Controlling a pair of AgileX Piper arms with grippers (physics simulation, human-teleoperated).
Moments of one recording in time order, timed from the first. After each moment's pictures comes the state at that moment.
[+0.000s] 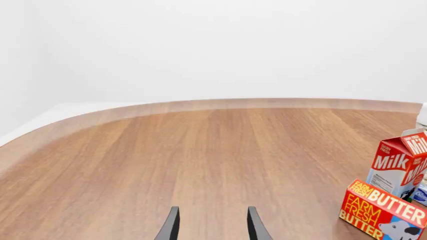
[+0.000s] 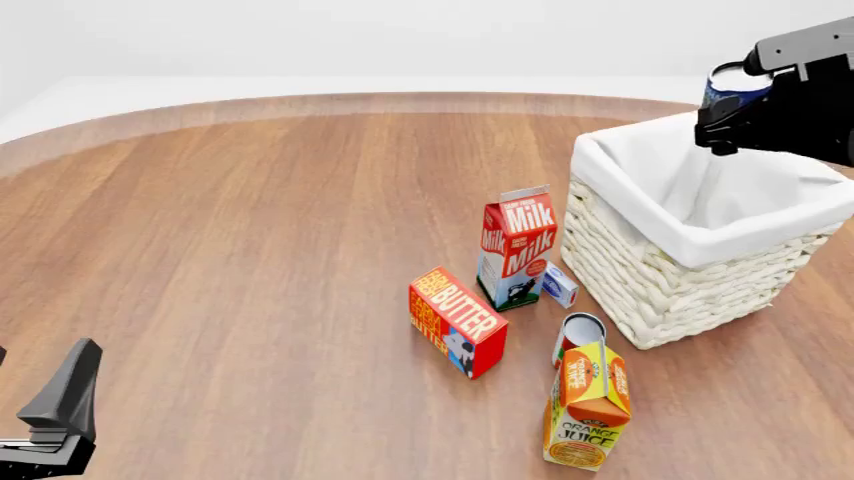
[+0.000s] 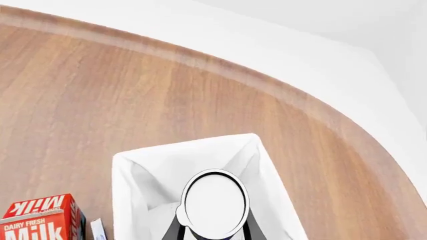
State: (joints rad) left arm 0.00 0.00 0.00 0.00 0.00; right arm -0.07 1.38 -1.10 0.20 -0.28
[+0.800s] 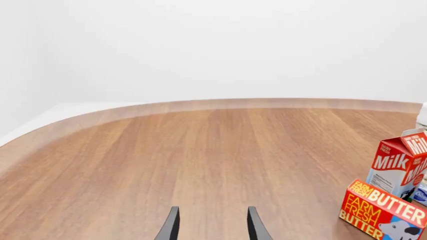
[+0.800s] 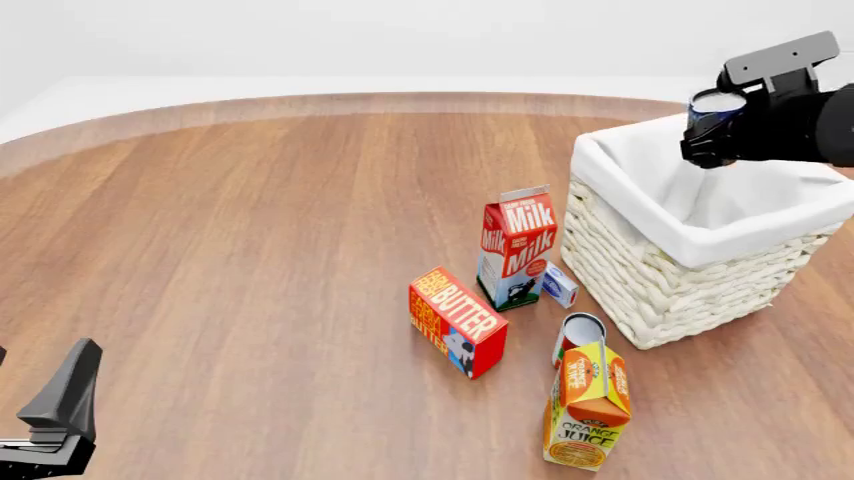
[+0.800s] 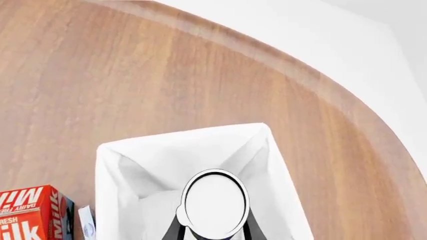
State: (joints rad) left arm 0.00 0.00 0.00 0.00 0.00; right arm -0.08 1.51 -1.20 0.29 -0.33
